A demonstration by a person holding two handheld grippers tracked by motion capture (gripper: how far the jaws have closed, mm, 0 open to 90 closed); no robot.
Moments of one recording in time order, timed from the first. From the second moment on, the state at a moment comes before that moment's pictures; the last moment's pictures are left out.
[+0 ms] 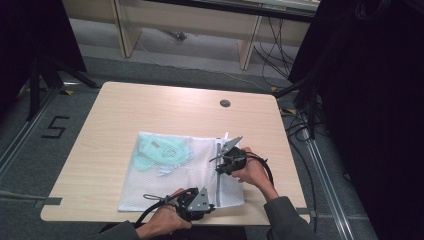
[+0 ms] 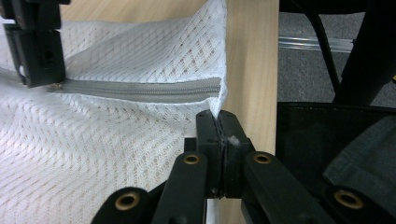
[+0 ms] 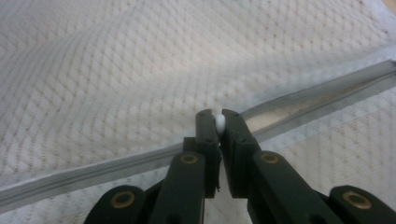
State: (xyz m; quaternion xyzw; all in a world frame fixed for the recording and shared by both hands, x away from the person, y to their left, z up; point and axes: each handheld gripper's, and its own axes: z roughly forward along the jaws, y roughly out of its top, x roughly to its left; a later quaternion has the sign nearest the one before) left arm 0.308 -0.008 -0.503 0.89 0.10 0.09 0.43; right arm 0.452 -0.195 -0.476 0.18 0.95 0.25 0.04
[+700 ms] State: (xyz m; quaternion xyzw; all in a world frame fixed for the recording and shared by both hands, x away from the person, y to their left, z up) left arm 0.307 -0.010 -0.503 0.89 0.10 0.08 0.43; right arm 0.464 -0.198 -0.477 0.20 0.95 0.25 0.05
